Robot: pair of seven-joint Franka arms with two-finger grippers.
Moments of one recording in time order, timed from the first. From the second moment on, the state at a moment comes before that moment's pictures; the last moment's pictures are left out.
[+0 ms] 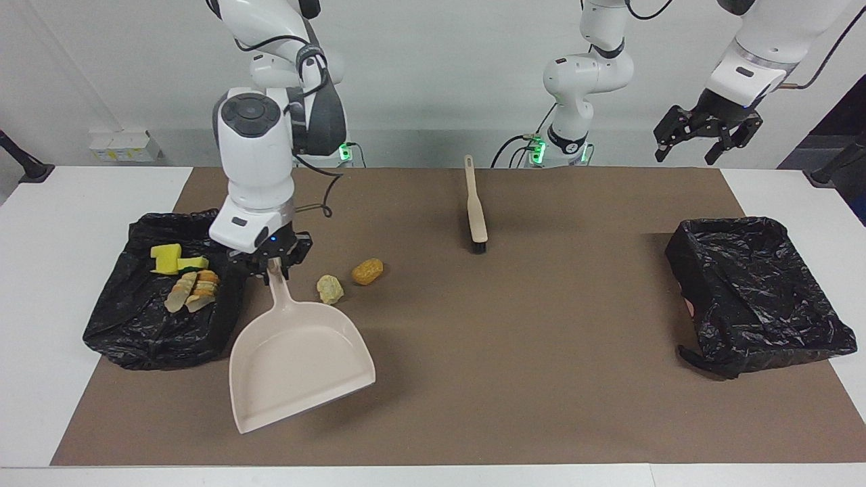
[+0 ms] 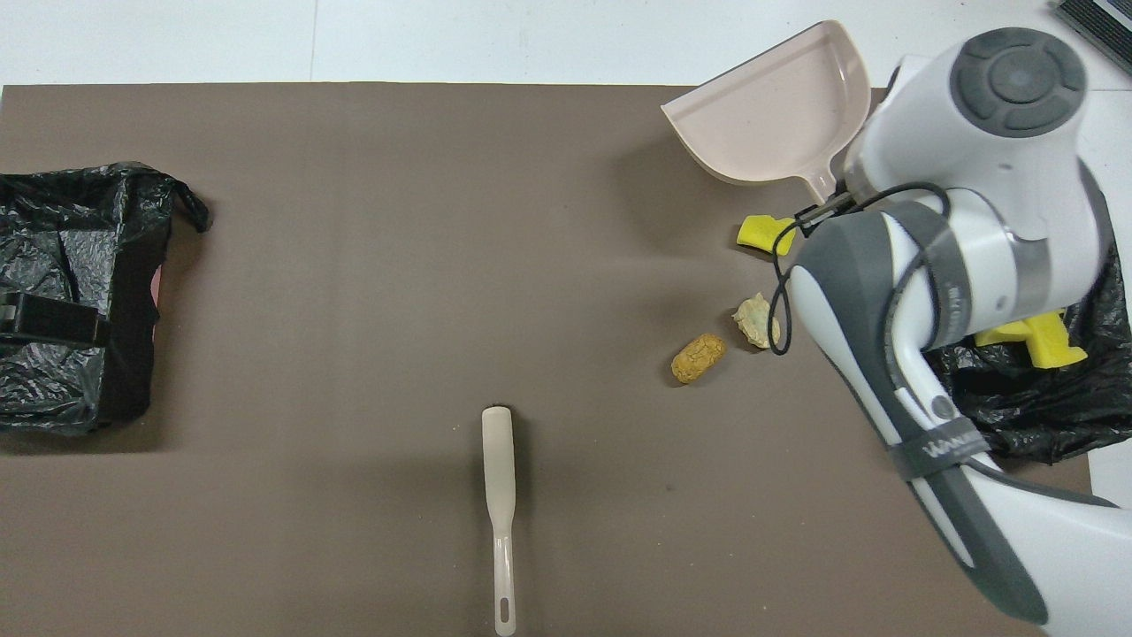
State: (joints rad) left arm 0.11 -0.11 -0.14 -1.60 -0.06 1.49 0.06; right arm 0.25 0.35 -0.03 -1.46 -0.19 1.88 -0.12
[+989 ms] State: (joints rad) left arm 0.11 -0.11 -0.14 -1.60 -0.06 1.49 0.06; right arm 0.54 0.70 0.08 -1.13 -0.16 1.92 0.57
